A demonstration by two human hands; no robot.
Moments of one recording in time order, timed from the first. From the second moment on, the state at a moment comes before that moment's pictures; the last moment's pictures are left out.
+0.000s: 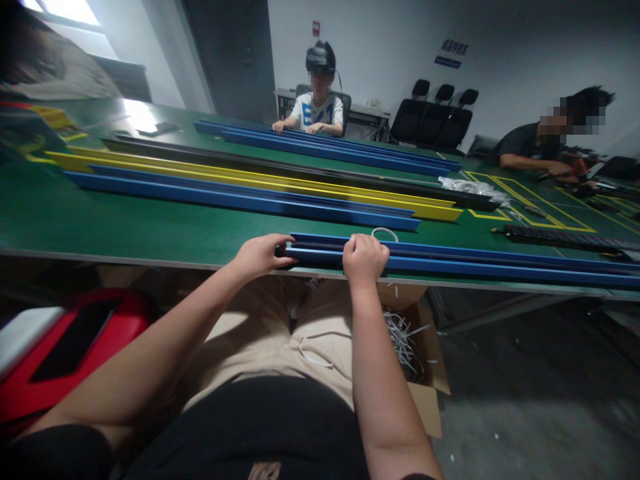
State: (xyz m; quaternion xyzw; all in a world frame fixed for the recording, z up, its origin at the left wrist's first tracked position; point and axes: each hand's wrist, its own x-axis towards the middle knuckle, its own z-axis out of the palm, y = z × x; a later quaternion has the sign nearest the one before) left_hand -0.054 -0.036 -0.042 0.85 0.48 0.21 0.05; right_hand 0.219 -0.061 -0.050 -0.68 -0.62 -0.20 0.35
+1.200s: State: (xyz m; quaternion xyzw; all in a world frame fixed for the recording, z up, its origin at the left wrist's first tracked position) left_hand -0.040 -0.048 -0.032 0.85 0.51 0.12 -0.01; right_hand 0.218 -0.061 -0.048 -0.68 -0.61 -0.20 0.34
